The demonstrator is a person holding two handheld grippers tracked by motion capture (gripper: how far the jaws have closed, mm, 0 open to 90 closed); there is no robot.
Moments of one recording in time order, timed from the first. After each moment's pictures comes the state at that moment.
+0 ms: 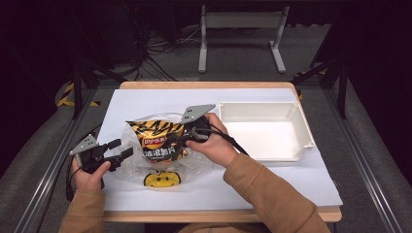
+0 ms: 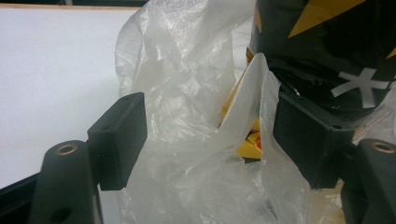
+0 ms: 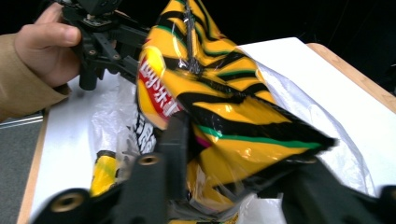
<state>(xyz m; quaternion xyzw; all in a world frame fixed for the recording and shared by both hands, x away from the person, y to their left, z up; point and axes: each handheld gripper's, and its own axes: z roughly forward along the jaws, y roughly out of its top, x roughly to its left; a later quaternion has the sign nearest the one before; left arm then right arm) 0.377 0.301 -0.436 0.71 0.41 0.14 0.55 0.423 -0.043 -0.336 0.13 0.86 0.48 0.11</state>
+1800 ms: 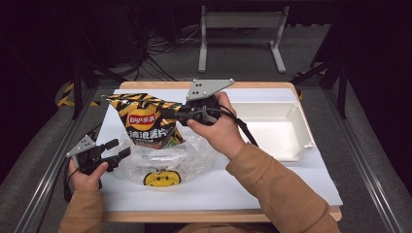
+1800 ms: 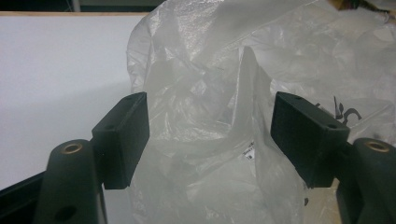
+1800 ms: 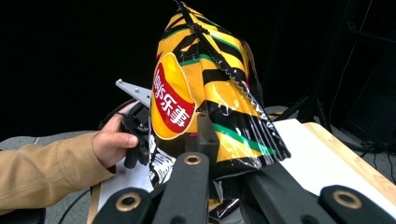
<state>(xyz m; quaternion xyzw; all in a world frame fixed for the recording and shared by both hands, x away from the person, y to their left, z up) 0.373 0.305 -0.435 0.71 0.41 0.15 0.55 0.398 -0.055 -0.238 0.11 0.80 0.58 0.10</state>
